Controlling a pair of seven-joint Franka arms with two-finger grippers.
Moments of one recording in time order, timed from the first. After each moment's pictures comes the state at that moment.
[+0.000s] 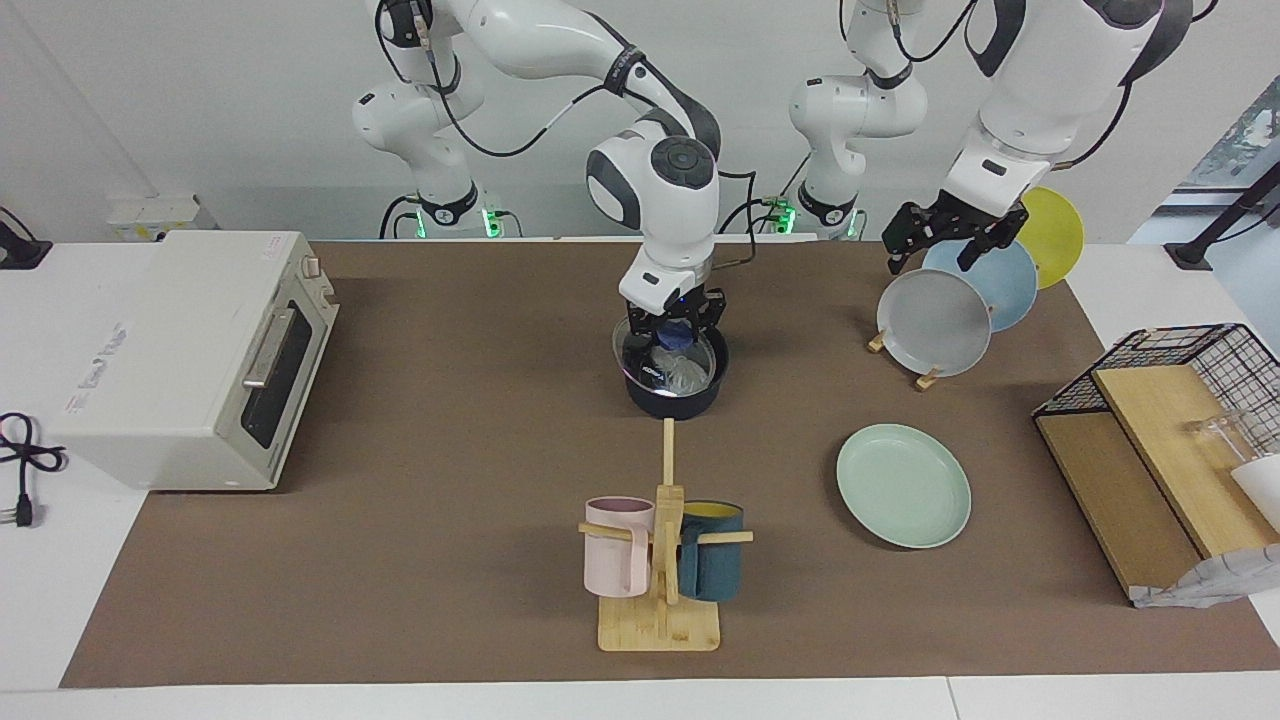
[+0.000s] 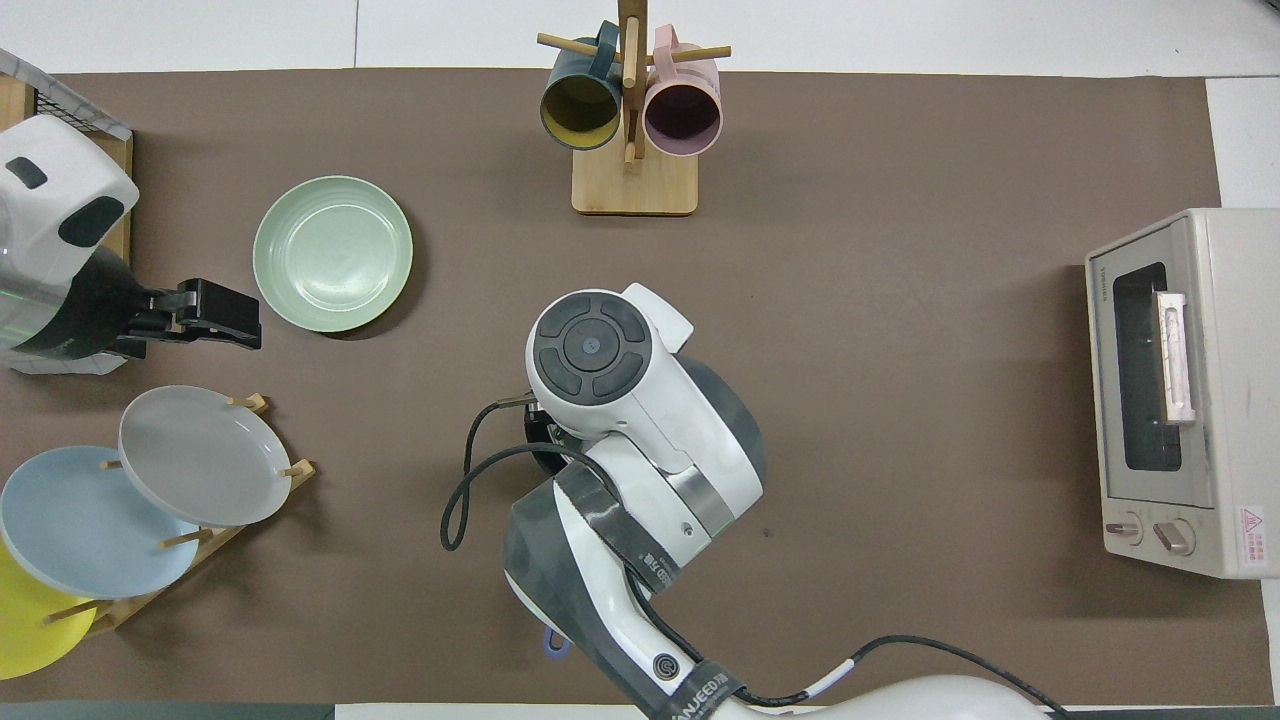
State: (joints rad) left arm -0.12 -0.04 -0.08 -1.64 -0.04 1.55 -0.19; right arm 0.72 0.36 -0.03 -1.62 0.08 1.96 0.58
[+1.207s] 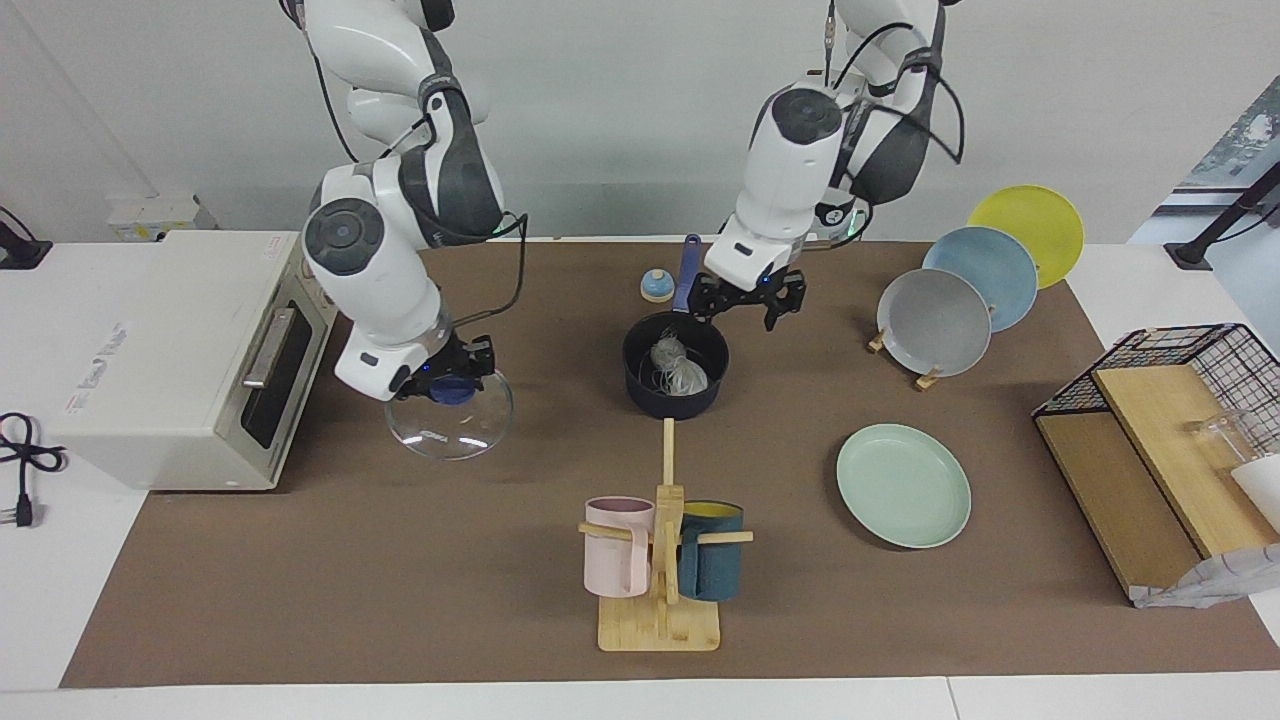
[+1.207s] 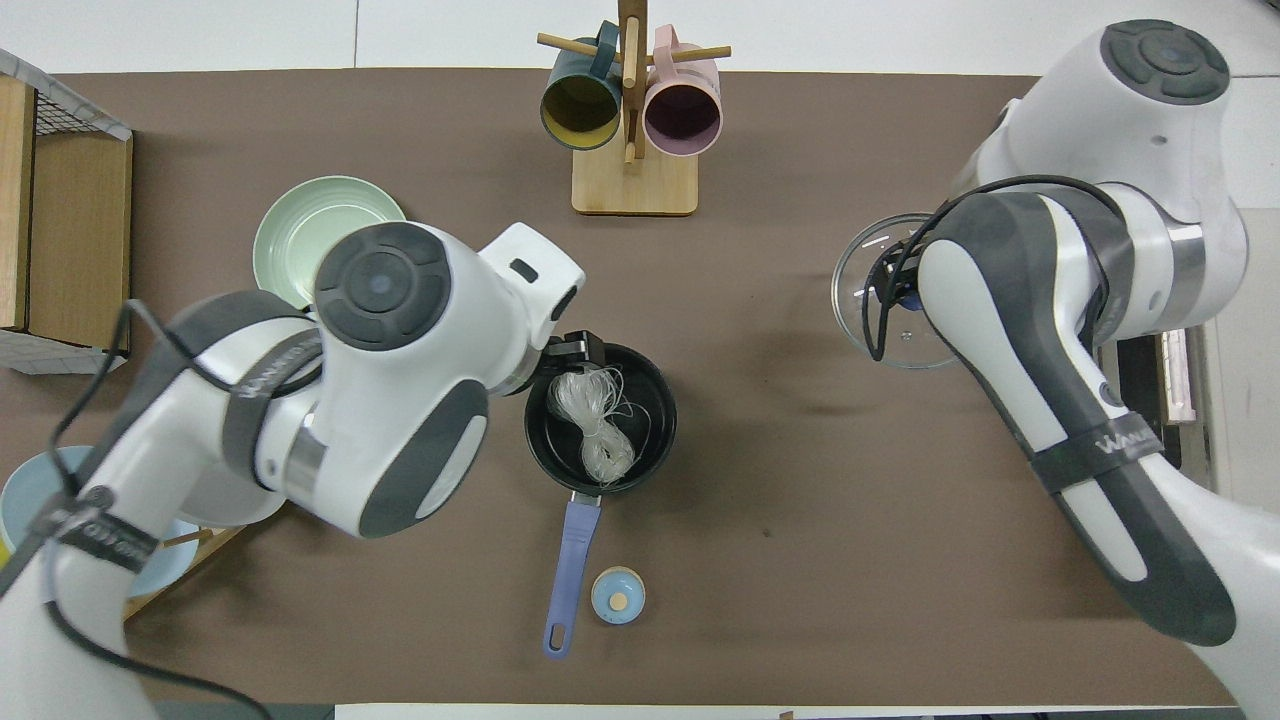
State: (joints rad) left arm -0.51 0.16 -0.12 -1.82 -0.05 2.00 -0.60; right arm 0.18 0.31 -0.05 -1.60 0.08 1.77 -0.15
